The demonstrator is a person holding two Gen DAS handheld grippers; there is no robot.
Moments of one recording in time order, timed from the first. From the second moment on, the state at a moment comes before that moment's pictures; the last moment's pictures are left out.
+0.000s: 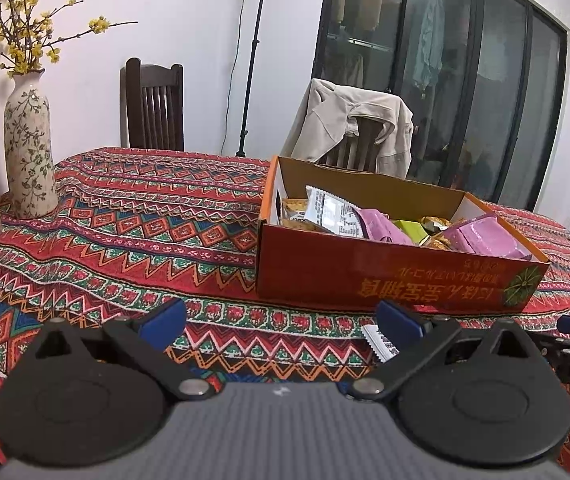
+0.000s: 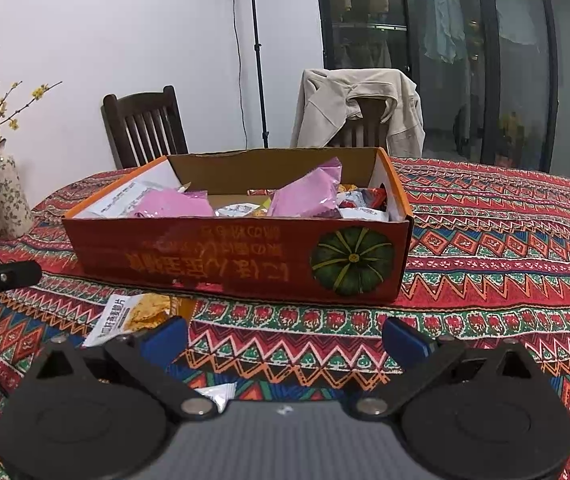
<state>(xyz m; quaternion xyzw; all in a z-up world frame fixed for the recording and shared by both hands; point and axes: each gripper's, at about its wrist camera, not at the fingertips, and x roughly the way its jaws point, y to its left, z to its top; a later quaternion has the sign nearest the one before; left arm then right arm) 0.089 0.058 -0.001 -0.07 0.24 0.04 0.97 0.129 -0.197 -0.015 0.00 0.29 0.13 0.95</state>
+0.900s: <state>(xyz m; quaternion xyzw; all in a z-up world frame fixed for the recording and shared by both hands) 0.056 0.053 -0.001 -0.05 0.26 0.03 0.96 0.096 -0.188 -0.016 -0.01 0.32 0.16 0.93</state>
